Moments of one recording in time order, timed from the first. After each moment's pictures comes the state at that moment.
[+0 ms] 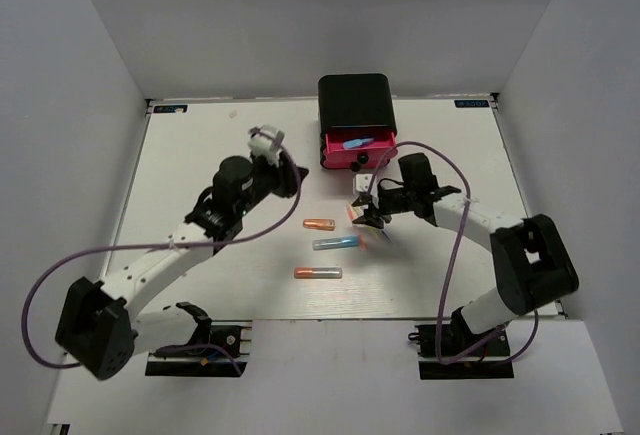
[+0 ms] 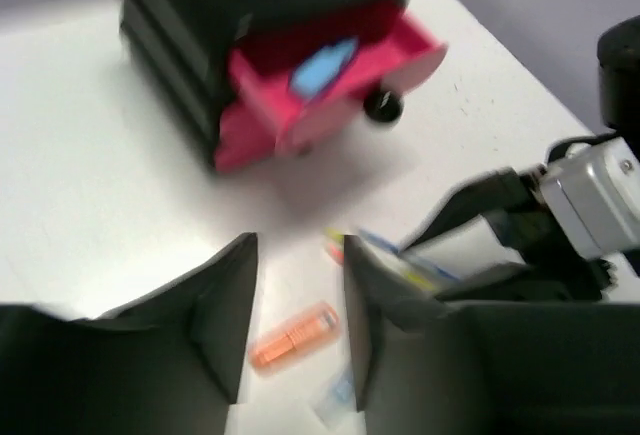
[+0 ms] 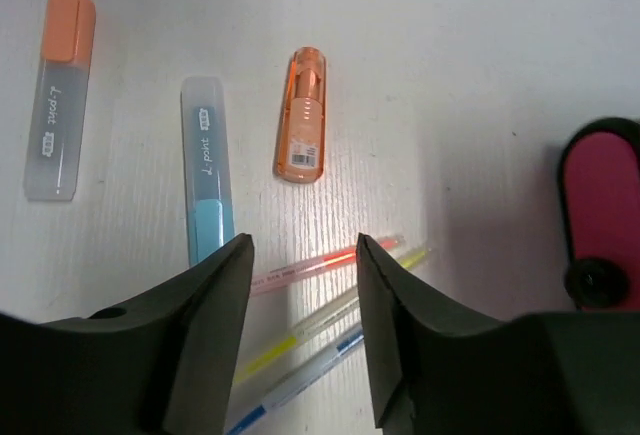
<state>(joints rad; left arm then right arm) -0.59 1.20 0.84 0.24 0.09 -0.20 0.42 1.47 0.78 -0.06 -0.89 -0.89</state>
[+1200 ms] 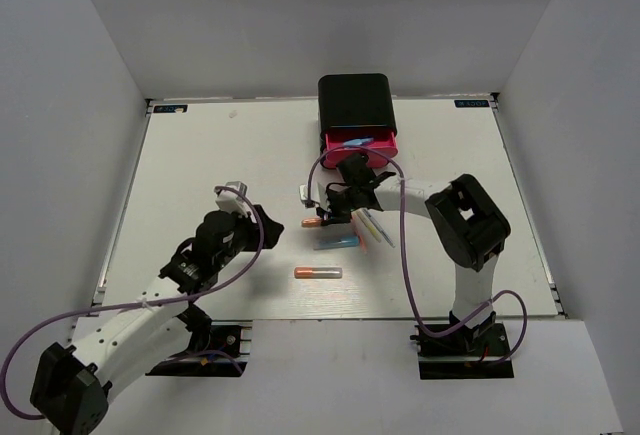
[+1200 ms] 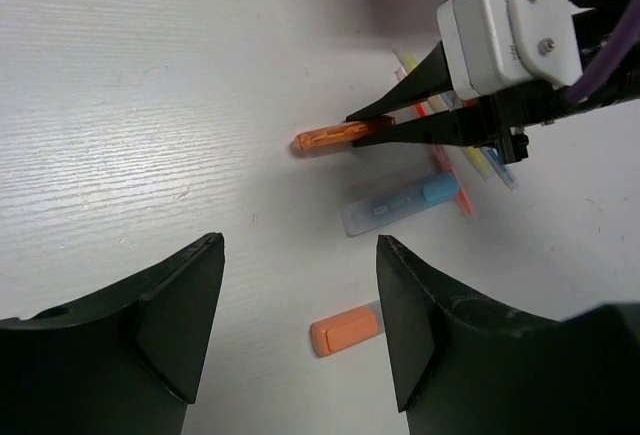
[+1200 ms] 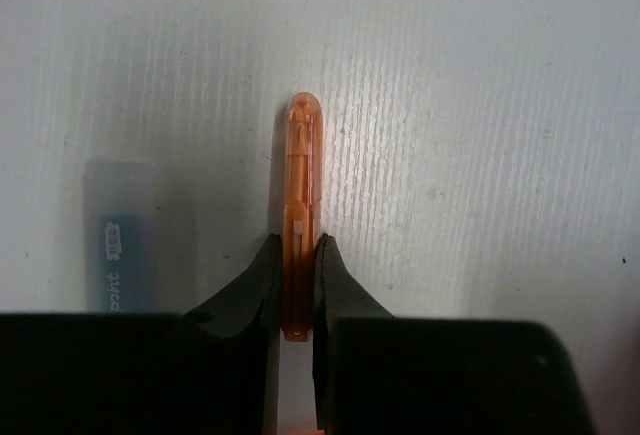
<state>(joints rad) -0.59 0.72 0.39 -0.07 -0.08 -0.57 0.68 1.93 1.16 -0.21 -0.62 -0.93</state>
